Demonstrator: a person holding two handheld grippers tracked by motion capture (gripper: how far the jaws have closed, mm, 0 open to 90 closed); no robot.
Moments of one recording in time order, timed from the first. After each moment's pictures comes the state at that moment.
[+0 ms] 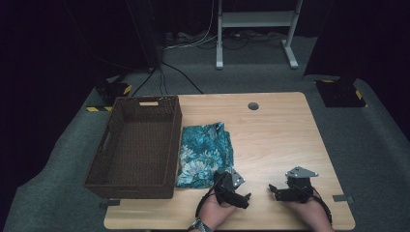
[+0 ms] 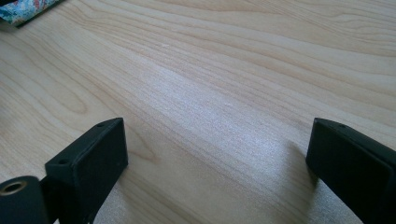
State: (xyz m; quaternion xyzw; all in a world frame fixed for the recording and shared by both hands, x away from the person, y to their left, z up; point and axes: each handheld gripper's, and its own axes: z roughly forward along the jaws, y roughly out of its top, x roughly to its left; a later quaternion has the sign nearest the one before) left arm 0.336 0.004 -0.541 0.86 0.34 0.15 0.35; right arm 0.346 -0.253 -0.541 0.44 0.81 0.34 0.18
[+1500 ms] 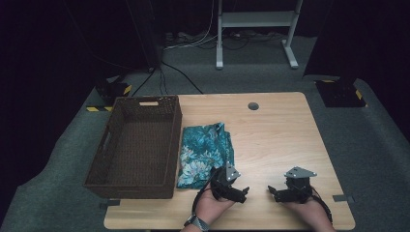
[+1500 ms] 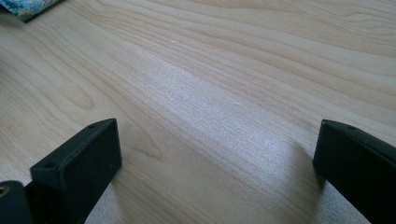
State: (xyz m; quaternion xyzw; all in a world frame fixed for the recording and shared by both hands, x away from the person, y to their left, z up) left arm 0.346 0.019 -0.522 0.84 0.34 0.15 0.39; right arm 0.347 -0.251 -0.541 0.43 0.82 0.34 0.18
